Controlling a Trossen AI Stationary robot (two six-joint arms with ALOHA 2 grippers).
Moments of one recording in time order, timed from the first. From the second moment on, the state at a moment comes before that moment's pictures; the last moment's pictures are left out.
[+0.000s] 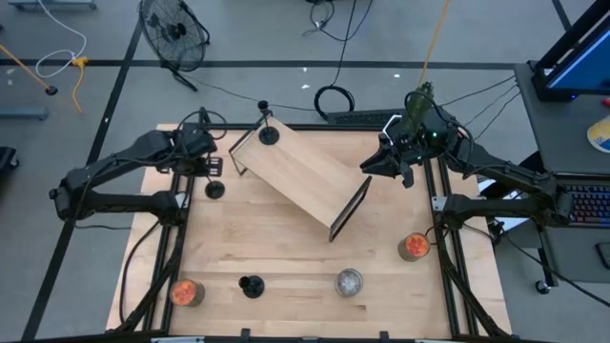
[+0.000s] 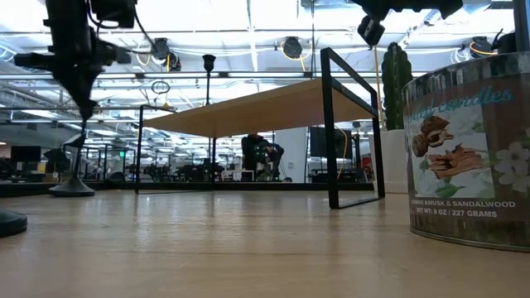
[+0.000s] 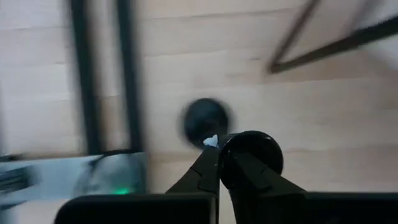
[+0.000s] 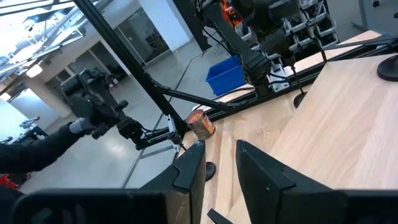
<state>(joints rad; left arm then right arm) 0.52 0.98 0.97 -1.41 -0.16 -0.97 -0.49 0.94 0.89 -0.10 -0.78 0.43</state>
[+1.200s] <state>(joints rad) 0.52 1.01 1.74 -1.57 0.10 -0.98 -0.49 0.94 0.89 -0.10 -0.78 0.43</state>
